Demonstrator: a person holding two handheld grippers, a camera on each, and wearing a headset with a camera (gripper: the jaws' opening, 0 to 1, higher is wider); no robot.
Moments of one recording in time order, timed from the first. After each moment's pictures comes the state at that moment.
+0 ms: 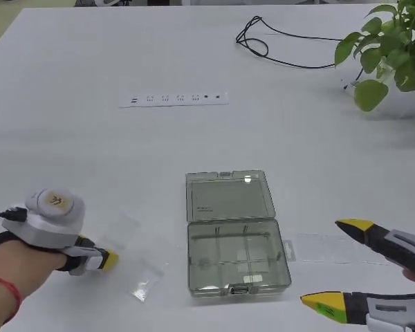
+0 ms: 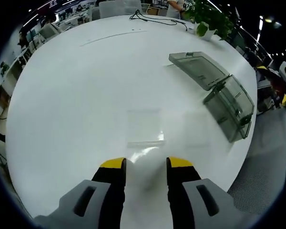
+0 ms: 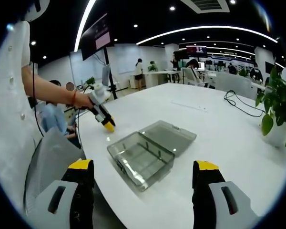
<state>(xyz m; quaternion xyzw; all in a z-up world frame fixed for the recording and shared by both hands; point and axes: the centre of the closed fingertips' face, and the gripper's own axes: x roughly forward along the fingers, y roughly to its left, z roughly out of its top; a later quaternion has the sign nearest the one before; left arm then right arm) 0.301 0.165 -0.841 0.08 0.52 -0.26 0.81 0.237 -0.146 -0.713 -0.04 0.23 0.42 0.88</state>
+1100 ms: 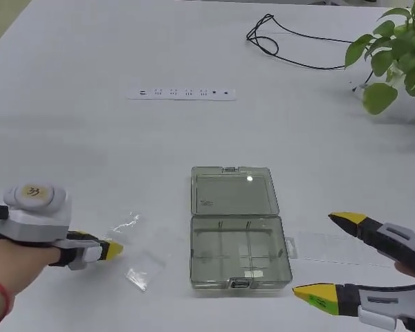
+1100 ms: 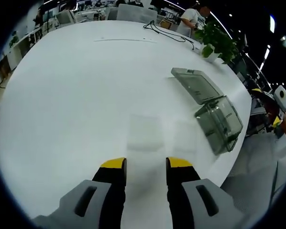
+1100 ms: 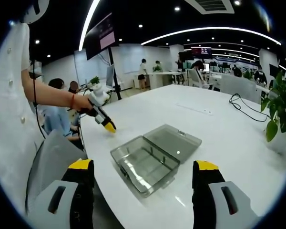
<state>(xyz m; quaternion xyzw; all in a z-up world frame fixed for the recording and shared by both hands) 0.288 0.161 -0.831 -0.03 0.50 -0.24 0.83 0.240 -0.133 -0.707 -0.04 0.23 0.44 0.87</state>
